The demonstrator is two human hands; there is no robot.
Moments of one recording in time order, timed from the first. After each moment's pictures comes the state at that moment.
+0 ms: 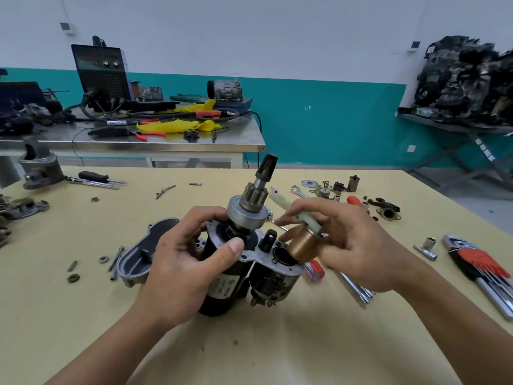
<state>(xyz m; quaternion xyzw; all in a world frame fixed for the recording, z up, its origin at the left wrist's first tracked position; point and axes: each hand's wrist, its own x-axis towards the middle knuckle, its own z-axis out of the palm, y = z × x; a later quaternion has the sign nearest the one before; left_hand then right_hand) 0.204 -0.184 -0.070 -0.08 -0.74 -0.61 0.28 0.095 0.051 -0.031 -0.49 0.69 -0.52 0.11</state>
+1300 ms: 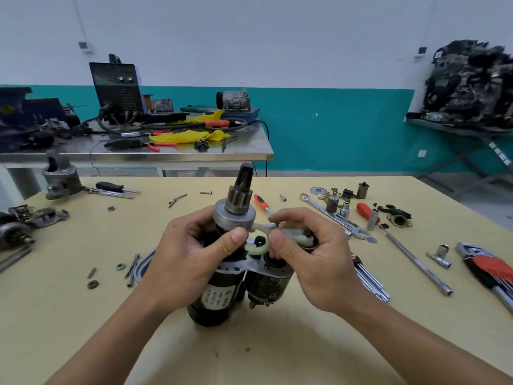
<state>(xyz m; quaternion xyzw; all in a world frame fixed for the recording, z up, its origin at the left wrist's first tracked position) 0.206 -0.194 -0.041 -0.11 -0.76 -0.58 0.26 0.131 -0.013 -0.052 -0.40 0.61 -0.68 -0.04</state>
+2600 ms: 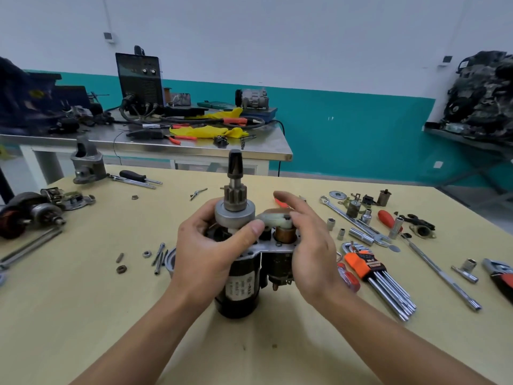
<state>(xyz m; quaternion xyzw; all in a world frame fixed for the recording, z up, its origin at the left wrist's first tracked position) 0.210 -0.201 -0.056 -0.04 -0.64 -0.68 0.36 0.138 -0.069 -0.053 -0.30 0.61 -0.74 0.02</state>
